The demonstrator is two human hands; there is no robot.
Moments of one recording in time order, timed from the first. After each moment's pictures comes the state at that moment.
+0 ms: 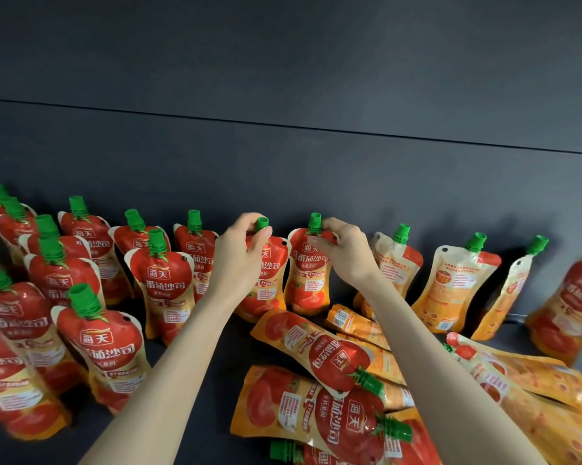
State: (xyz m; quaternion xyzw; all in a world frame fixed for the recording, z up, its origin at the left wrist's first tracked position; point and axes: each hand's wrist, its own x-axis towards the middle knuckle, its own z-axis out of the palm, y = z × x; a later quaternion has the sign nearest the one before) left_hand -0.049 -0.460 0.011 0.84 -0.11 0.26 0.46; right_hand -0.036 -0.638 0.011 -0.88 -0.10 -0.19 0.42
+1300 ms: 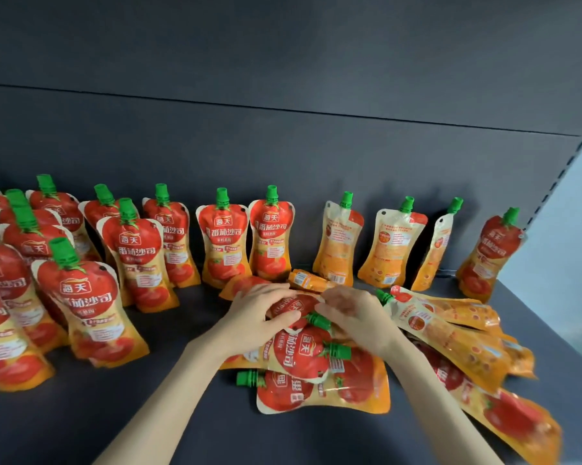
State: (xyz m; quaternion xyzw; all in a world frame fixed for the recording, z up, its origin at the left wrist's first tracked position) left_hand -0.140 -0.494 -0.058 0.89 -0.30 -0.04 0.34; right_hand -0.187 -0.697 -0.050 -0.92 -0.02 -0.06 0.39
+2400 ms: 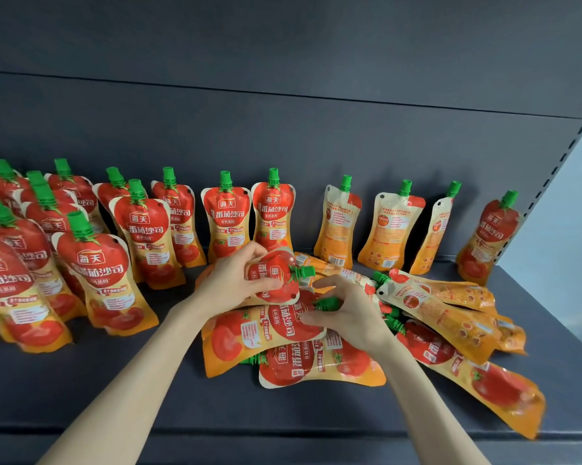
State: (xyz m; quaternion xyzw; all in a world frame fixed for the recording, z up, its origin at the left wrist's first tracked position) left_hand -0.143 -0.471 -0.042 0.86 -0.24 -0.02 0.46; right_hand -0.223 -0.675 -0.045 -0.87 0.02 0.01 0.50
